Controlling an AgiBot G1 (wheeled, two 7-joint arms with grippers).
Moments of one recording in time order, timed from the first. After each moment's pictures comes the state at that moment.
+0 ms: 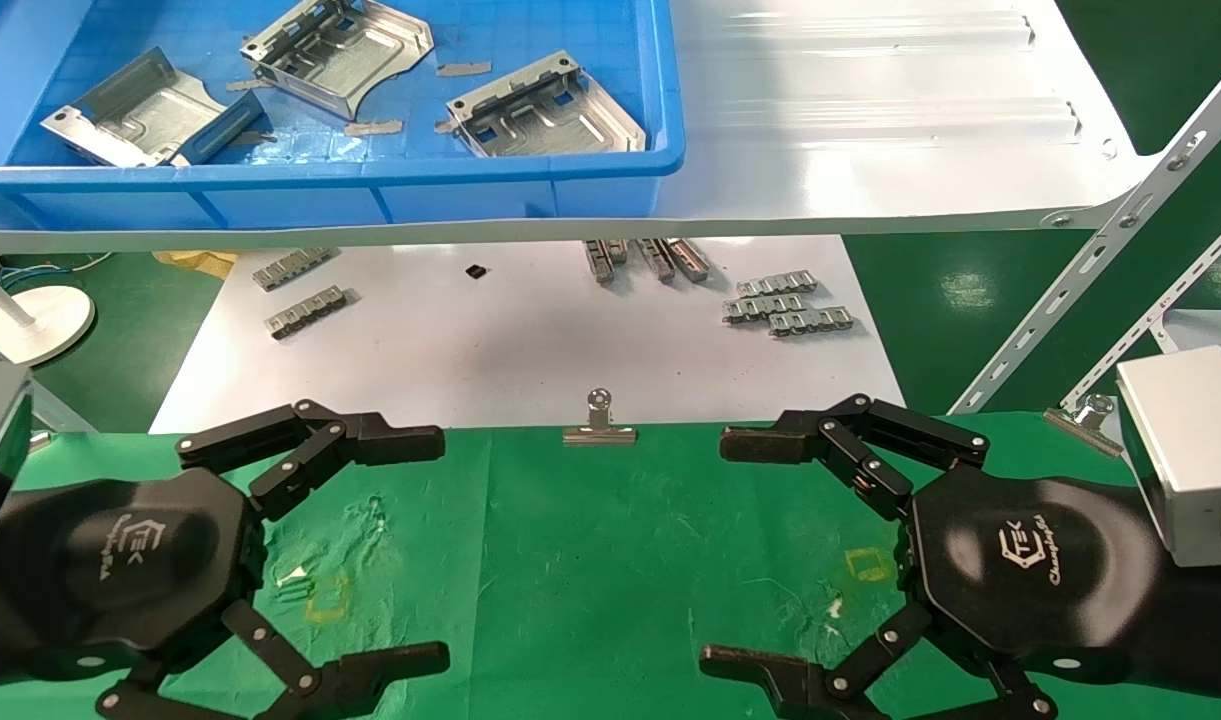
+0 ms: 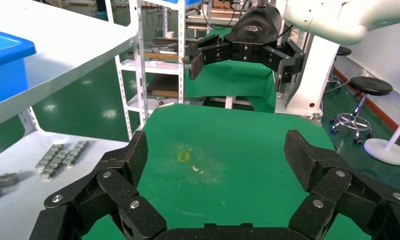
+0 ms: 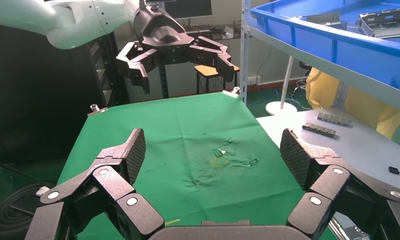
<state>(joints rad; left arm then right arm) -1.08 0.61 0.28 -1.28 0.73 1.49 -0.19 1.08 -0.60 -0.31 1.28 -0.71 -1.48 0.17</state>
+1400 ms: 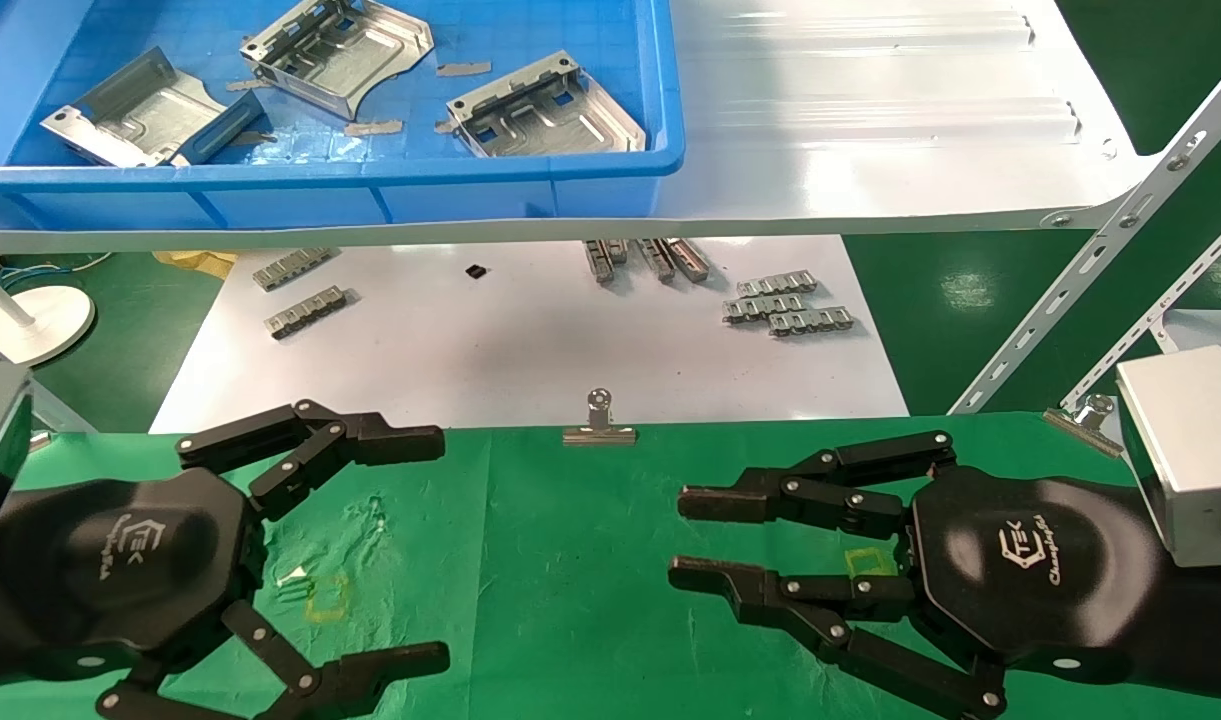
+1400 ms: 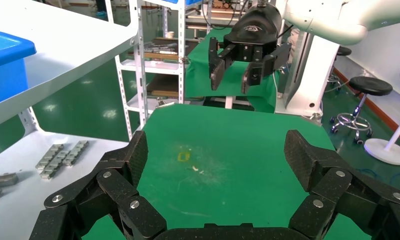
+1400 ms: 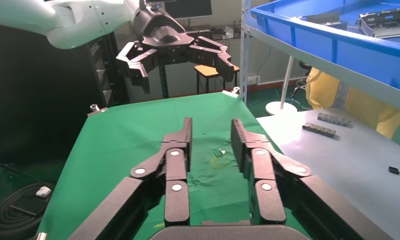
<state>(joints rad) -1.08 0.61 0.28 -1.28 0.73 1.49 -0.19 1.08 -0.60 -0.31 1.28 -0.71 -1.48 0.17</state>
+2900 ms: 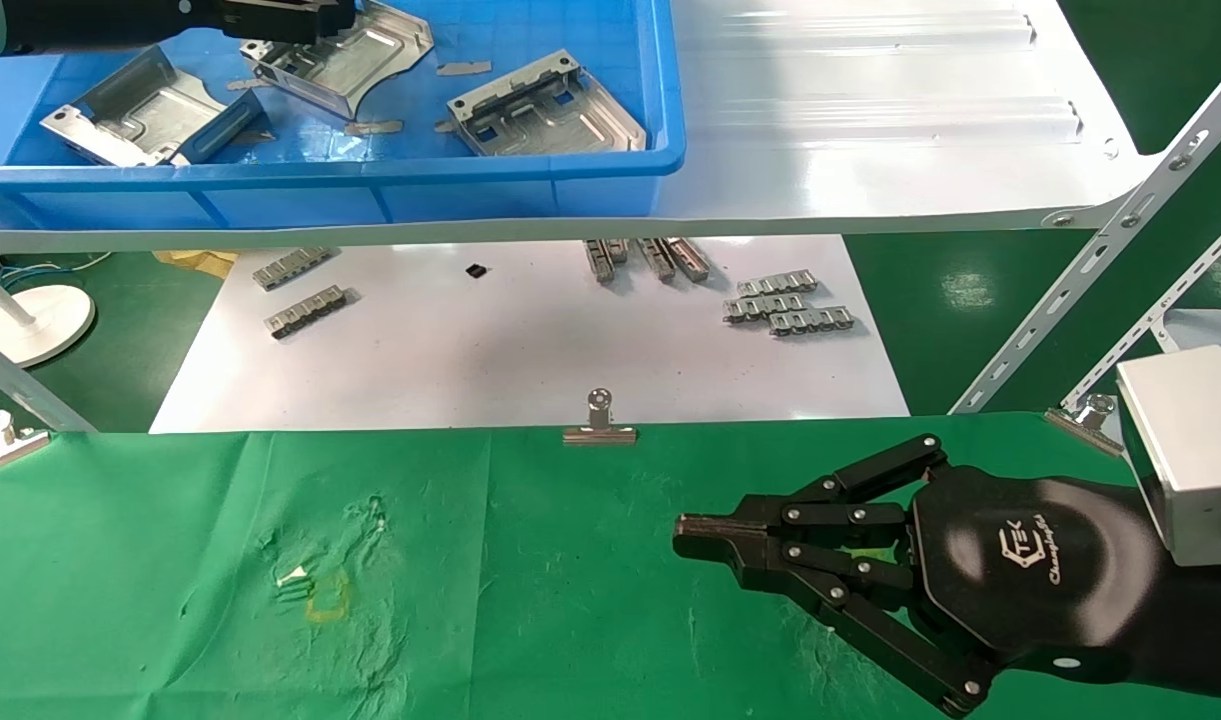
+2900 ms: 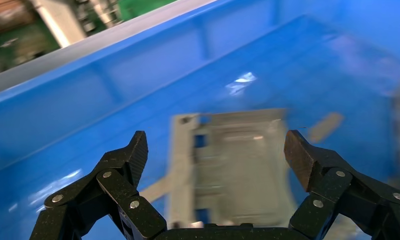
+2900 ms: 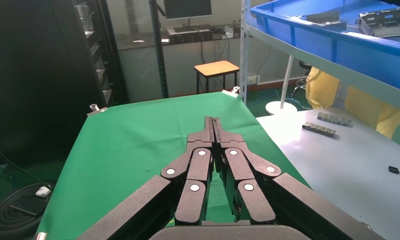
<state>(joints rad) -2.10 1.11 0.58 -0.14 1.47 0.95 -0.18 1.08 -0.60 -0.31 1.28 -0.71 -1.48 0.17</state>
